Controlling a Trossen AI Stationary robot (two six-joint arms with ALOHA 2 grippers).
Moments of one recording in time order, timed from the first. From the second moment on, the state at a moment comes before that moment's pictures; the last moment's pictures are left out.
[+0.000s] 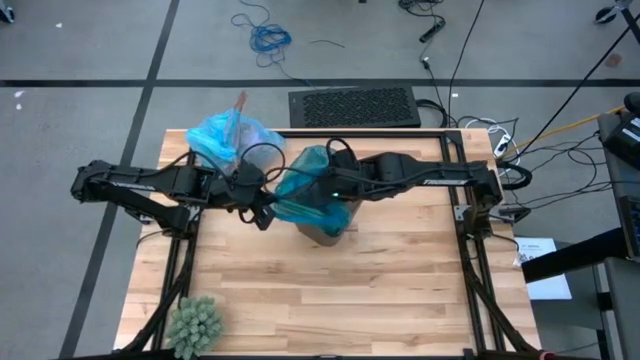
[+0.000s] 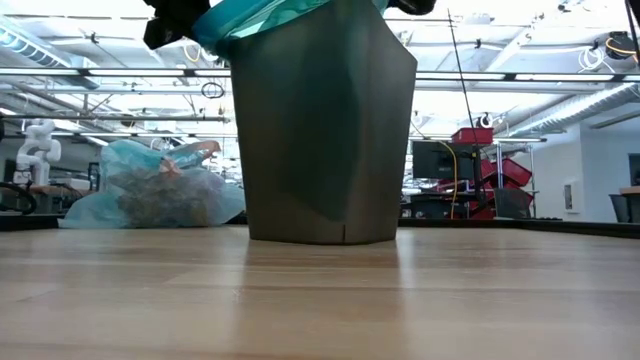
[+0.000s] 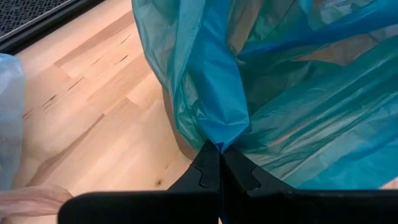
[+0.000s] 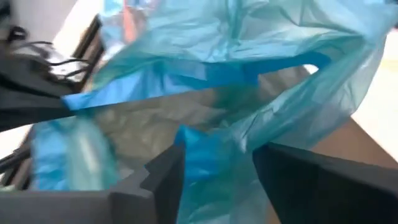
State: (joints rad) left arm -0.09 1.11 1.11 -0.82 -0.30 -0.68; right arm 0.07 1.89 2.10 -1.26 0.42 1.16
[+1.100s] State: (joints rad) left arm -0.09 1.05 1.11 -0.78 -0.25 -0.73; right arm 0.05 1.77 1.97 -1.57 0.41 1.23
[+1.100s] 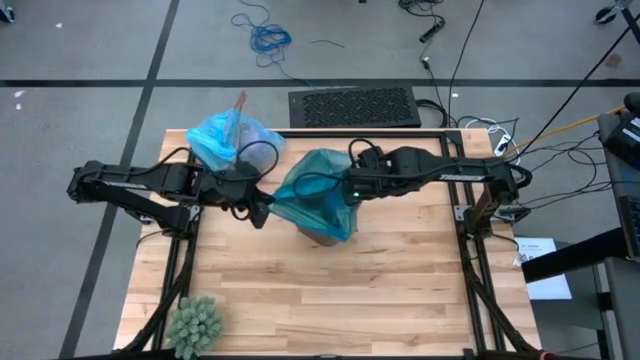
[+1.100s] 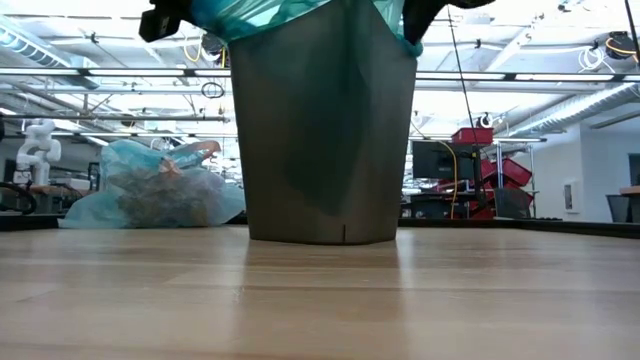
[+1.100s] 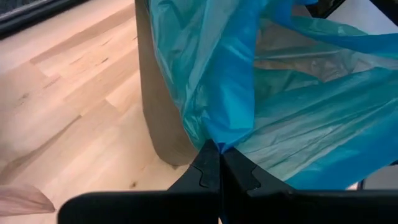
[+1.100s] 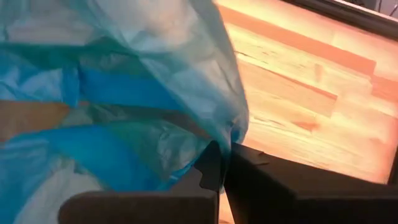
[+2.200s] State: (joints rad) left arm -0.02 1.06 1.09 -0.79 -0.31 -0.74; right arm -0.12 1.54 1.52 -1.24 0.40 1.03
